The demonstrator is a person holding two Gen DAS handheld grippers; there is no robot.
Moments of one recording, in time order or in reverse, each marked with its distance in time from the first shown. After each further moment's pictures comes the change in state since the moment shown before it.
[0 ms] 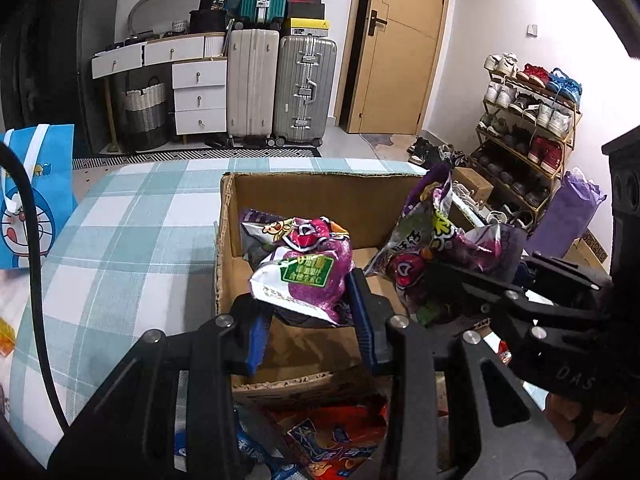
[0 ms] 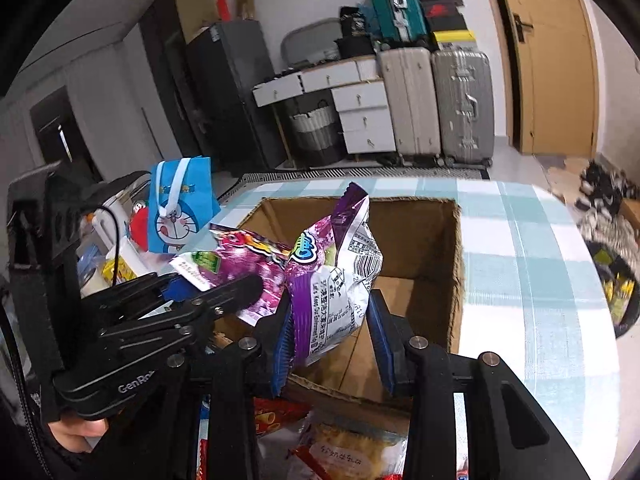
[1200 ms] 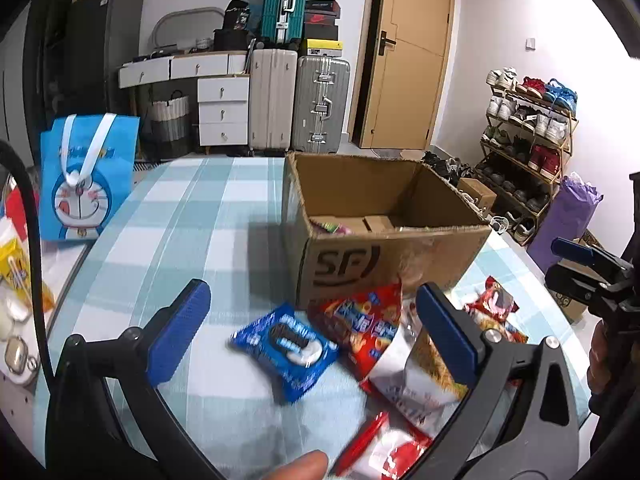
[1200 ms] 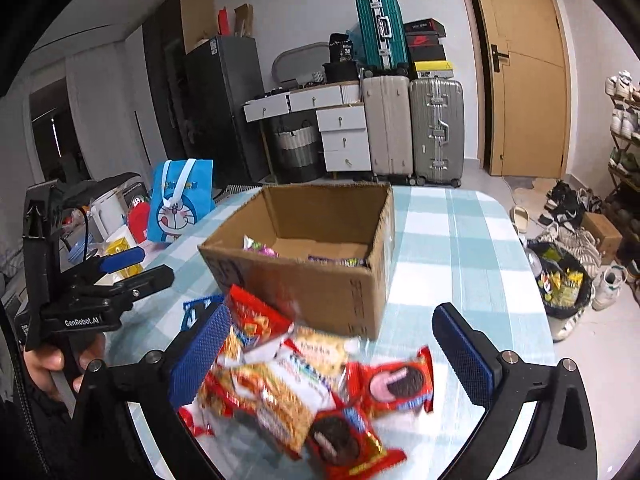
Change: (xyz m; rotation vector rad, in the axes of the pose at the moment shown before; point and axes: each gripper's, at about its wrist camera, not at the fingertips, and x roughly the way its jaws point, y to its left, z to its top) left arm -0.140 0.034 -0.086 -0.016 -0.072 0.042; right arm -0.132 -0.007 -0.075 -0.023 -0.071 -0.094
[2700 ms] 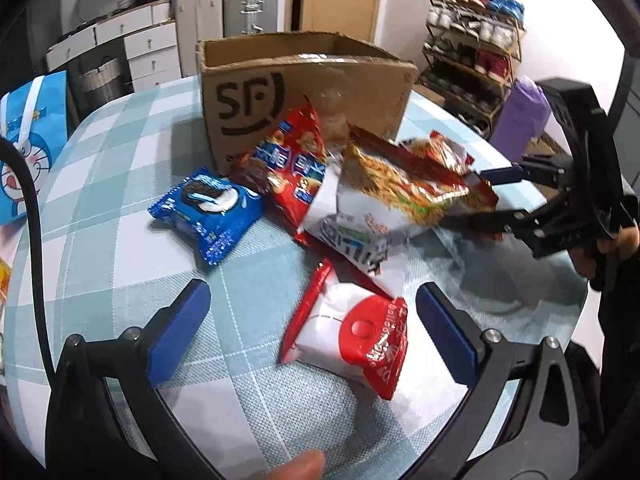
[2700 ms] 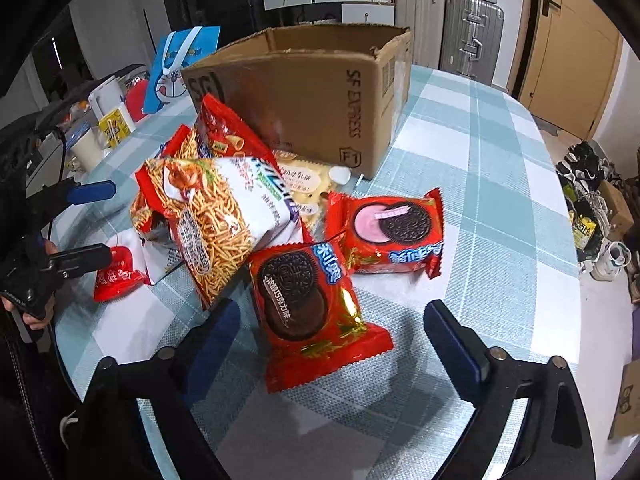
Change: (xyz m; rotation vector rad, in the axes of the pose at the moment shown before) left arm 0.016 -0.041 -0.088 0.201 0.281 -0.165; right arm 0.049 -0.012 -0.079 -0.141 0.409 0.014
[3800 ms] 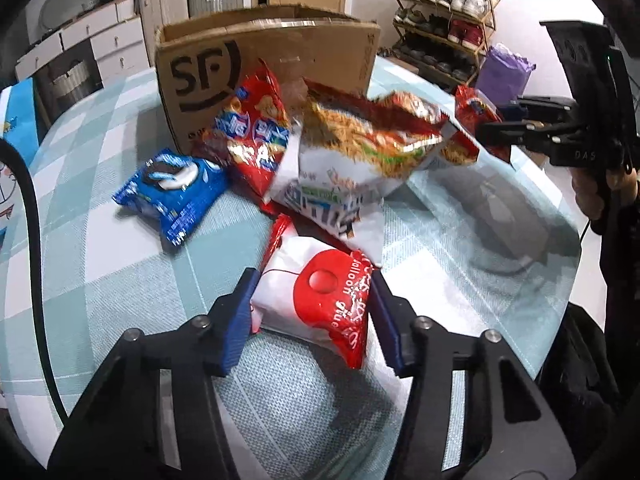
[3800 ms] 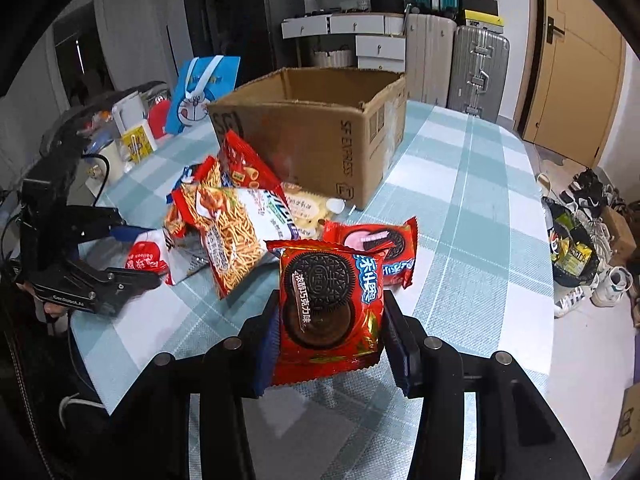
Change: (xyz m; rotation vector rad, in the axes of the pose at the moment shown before) left arm 0.011 -0.005 -0.010 0.080 0.053 -0.069; right arm -0.046 -0.012 -0.011 -0.039 -0.135 0.037
